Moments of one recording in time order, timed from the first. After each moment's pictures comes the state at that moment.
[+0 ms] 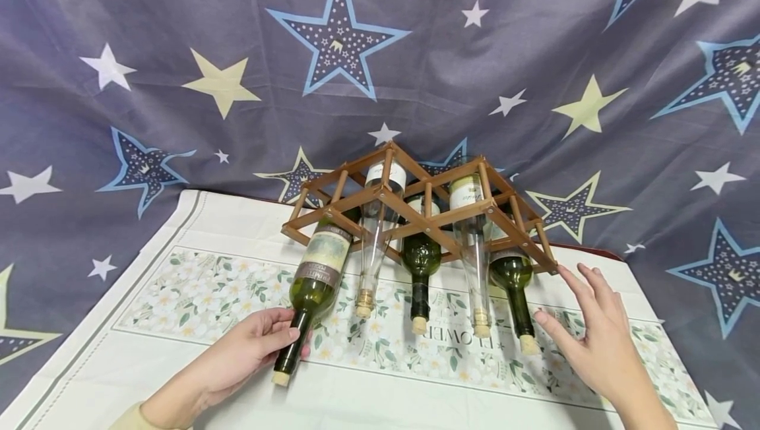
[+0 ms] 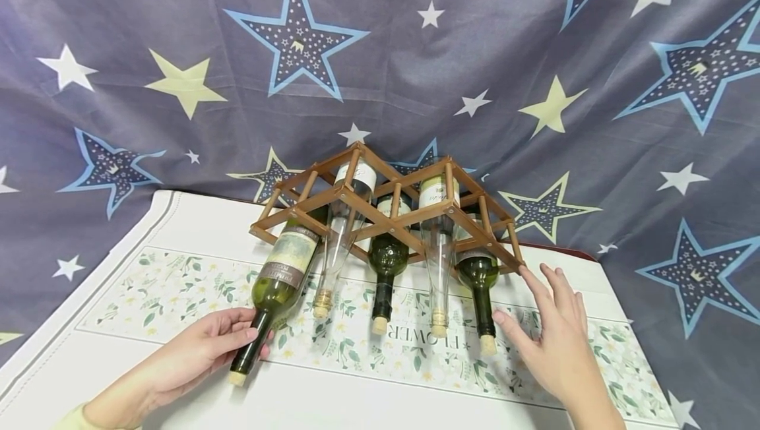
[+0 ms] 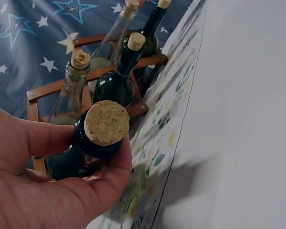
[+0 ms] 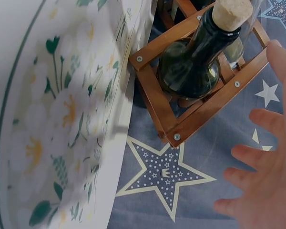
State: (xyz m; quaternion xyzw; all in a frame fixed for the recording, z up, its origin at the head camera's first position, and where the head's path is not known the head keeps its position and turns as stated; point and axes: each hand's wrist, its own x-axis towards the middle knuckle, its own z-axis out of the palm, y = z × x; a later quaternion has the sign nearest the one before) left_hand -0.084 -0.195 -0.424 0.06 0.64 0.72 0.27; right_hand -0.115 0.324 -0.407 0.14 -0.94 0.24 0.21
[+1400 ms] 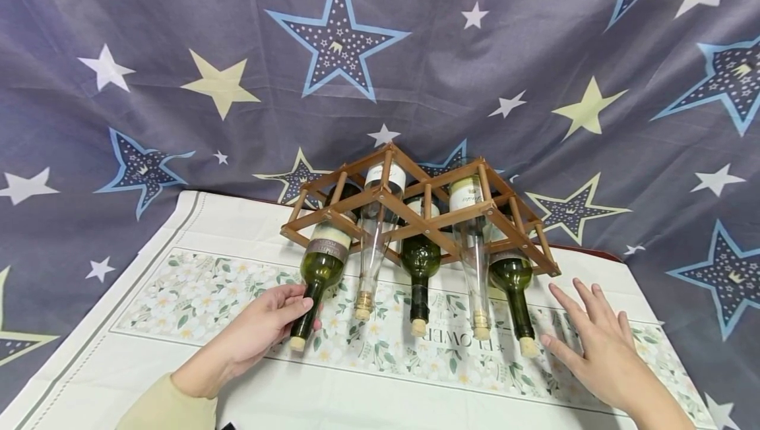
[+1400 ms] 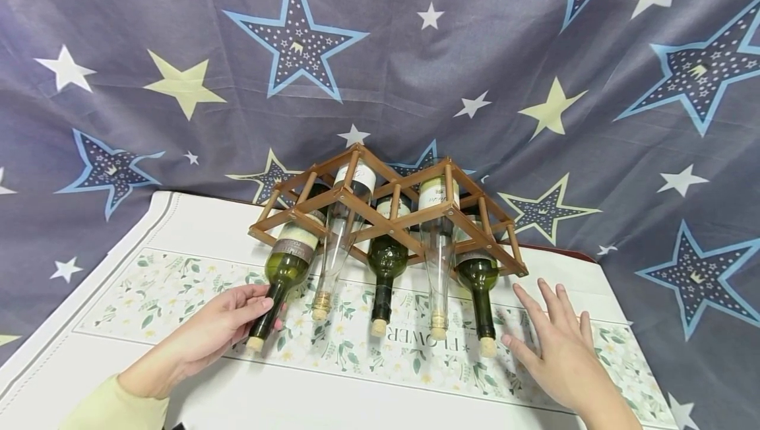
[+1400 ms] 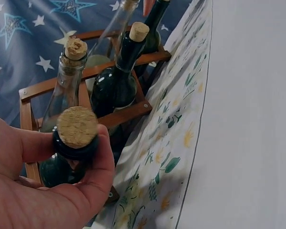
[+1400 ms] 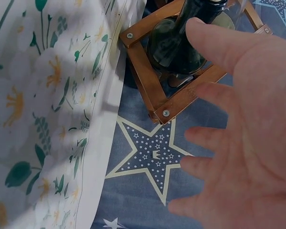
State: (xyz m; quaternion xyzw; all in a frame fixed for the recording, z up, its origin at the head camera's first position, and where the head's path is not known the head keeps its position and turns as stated) left_hand -0.115 -0.177 -0.420 0.02 0.67 0.71 0.22; right_hand -0.109 0.340 -0.411 0.13 -0.98 0.14 0.05
